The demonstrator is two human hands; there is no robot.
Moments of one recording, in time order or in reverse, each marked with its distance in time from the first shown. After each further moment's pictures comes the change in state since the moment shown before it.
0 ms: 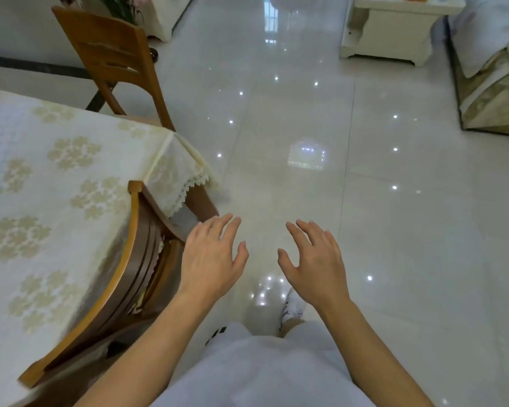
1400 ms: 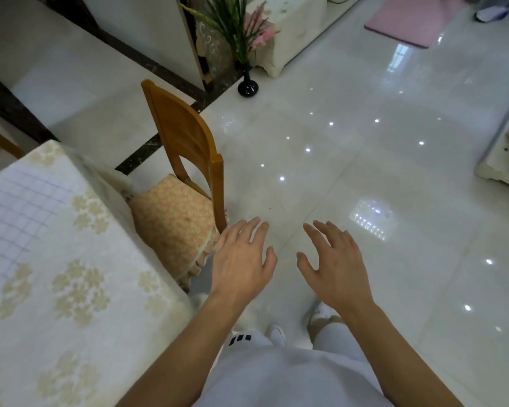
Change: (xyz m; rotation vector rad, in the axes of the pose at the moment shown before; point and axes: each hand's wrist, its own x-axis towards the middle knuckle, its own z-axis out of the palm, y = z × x) left_hand 0.577 -0.207 -0.033 -0.058 0.071 -0.431; right_hand 0.695 -0.124 0.050 -0.046 -0.156 -0.484
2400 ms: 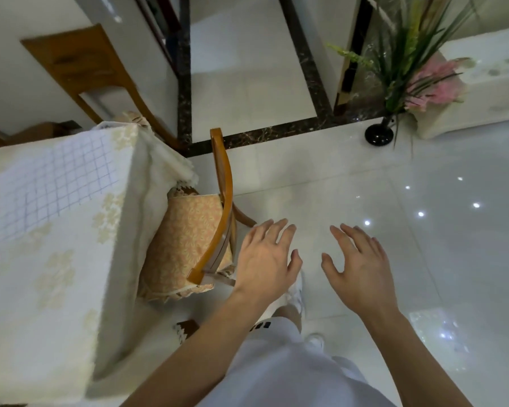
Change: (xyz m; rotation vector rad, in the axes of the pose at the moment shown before) left_hand 0.404 -0.004 -0.010 -0.010 0.081 -0.629; right_hand 0.515 0.068 0.000 0.078 -0.250 -0.575
